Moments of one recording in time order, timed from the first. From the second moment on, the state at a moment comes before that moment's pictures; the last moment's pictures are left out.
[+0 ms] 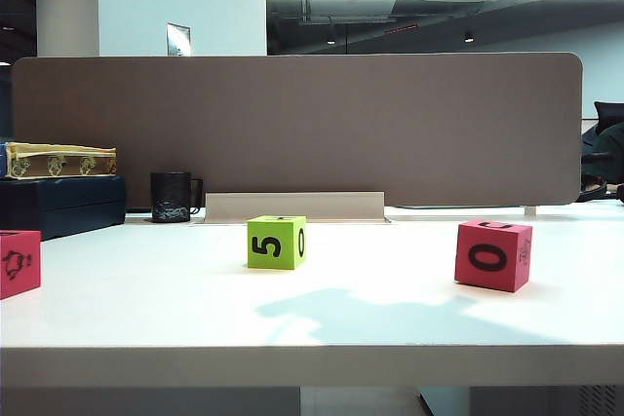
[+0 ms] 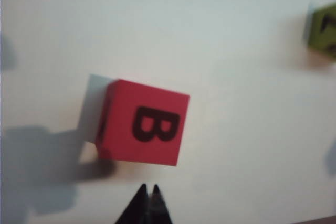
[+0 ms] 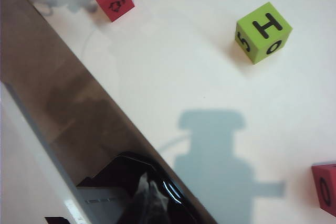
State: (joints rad) left arm 0.18 1.23 0.90 -0.75 0.40 -0.02; right arm 0.73 1.30 1.40 -0.92 -0.21 0.05
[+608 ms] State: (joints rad) left arm -0.15 1.25 0.90 -0.69 -0.02 -0.02; right arm 0.73 1.30 1.40 -0.93 -0.20 0.03
